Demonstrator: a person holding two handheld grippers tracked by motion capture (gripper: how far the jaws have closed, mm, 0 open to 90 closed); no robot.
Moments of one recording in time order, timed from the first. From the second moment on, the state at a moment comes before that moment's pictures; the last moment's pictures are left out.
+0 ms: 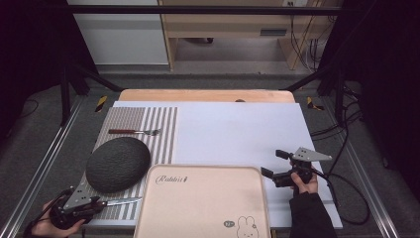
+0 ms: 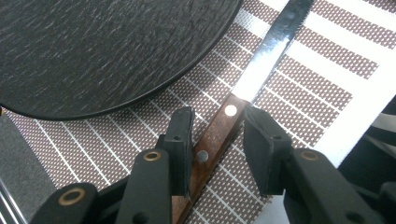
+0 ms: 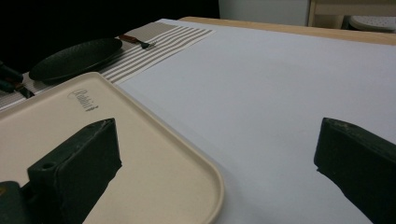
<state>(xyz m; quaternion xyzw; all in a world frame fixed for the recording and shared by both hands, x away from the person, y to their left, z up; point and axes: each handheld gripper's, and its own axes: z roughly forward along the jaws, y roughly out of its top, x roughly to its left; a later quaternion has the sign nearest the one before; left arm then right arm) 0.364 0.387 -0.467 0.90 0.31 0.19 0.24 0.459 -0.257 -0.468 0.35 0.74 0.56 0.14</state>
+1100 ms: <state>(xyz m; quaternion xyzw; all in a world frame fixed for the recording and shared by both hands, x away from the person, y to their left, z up) 0.369 0.383 -0.468 0.90 0.32 0.17 0.25 0.460 -0.257 -0.468 0.35 0.74 0.56 0.14</state>
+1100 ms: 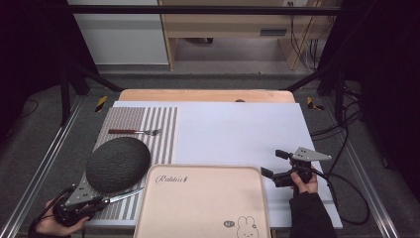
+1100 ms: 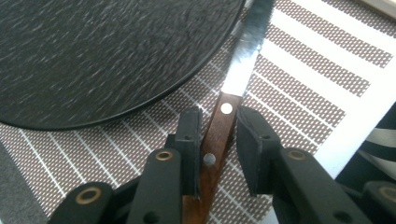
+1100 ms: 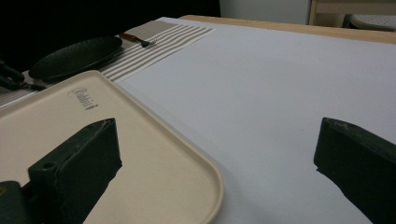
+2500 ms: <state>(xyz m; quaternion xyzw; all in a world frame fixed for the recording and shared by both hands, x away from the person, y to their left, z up) 0.380 0.367 -0.461 0.91 0.33 0.11 0.20 0.460 -0.258 -0.467 0.35 0.74 0.56 0.13</state>
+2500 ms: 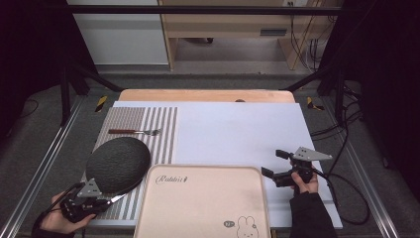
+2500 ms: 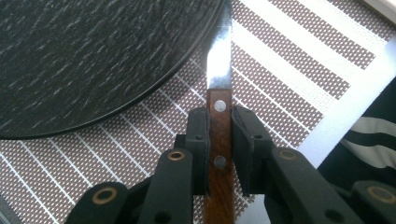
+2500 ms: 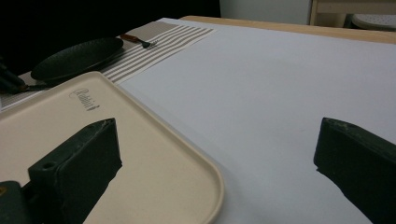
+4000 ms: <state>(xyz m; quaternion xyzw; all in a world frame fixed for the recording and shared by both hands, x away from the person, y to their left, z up) 0.368 0.335 -0.440 0.89 0.33 0.12 0.29 0.460 -0.258 -0.467 0.35 0.74 0.56 0.13</state>
